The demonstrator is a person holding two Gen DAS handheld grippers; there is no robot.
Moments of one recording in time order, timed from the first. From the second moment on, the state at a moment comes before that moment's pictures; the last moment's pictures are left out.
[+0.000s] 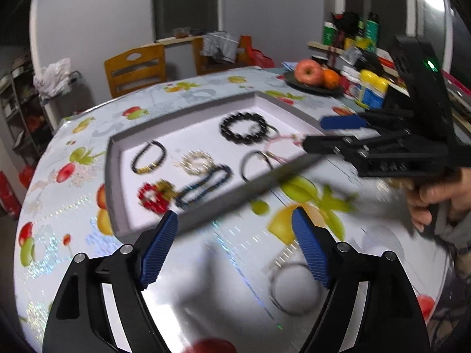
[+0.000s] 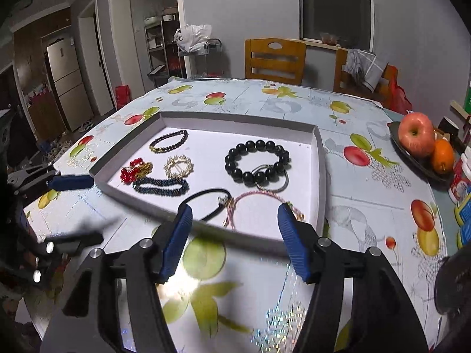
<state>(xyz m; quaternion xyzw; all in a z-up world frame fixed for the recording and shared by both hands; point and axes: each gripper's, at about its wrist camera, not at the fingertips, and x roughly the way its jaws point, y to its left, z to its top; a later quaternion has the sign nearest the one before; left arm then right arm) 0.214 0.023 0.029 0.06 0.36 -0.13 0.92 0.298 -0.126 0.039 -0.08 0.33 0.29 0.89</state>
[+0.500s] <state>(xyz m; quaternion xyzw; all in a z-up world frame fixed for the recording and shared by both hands) 0.191 -0.005 -0.003 0.09 0.43 -0.15 0.89 0.280 -0.136 0.029 -0.07 0.35 0.30 0.89</state>
